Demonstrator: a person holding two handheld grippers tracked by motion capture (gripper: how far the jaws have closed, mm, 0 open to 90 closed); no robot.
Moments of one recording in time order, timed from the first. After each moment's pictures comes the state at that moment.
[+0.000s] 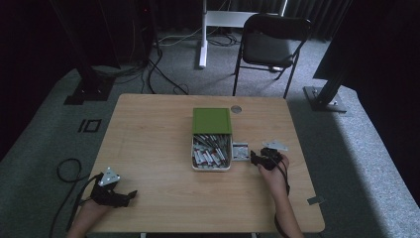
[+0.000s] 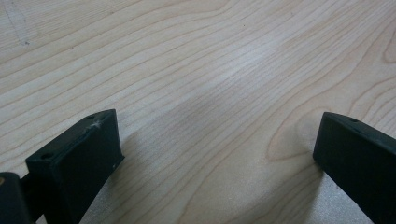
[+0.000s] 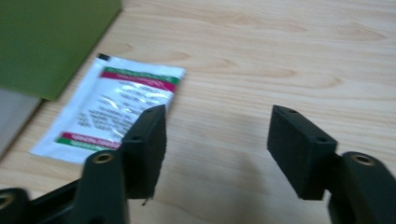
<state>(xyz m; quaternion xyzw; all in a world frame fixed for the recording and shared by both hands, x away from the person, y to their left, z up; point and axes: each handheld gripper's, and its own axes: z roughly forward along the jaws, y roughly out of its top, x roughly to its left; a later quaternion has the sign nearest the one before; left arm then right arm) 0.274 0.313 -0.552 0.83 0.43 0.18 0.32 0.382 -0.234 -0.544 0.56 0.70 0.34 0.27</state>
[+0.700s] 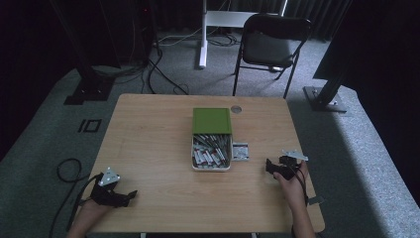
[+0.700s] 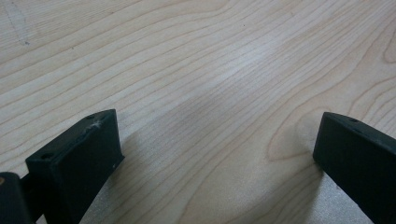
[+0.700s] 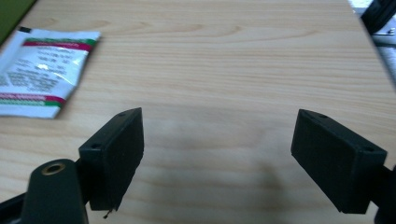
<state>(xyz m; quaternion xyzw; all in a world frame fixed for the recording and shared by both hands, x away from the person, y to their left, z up) 0.274 0.313 -0.552 0.83 0.43 0.18 0.32 0.347 -0.284 -0.542 0.62 0.66 0.31 0.28</state>
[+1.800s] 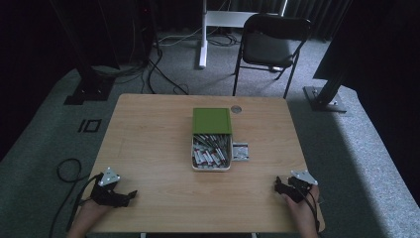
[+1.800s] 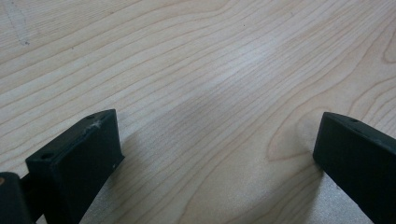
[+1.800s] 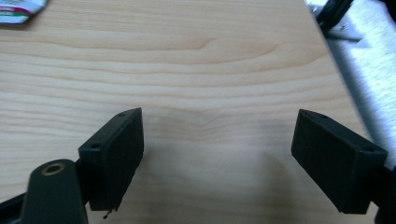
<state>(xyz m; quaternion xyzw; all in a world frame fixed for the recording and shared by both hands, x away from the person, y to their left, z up) 0.274 0.313 -0.552 0.82 0.43 0.18 0.33 0.279 -0.300 -0.556 0.63 0.65 0.28 0.31</state>
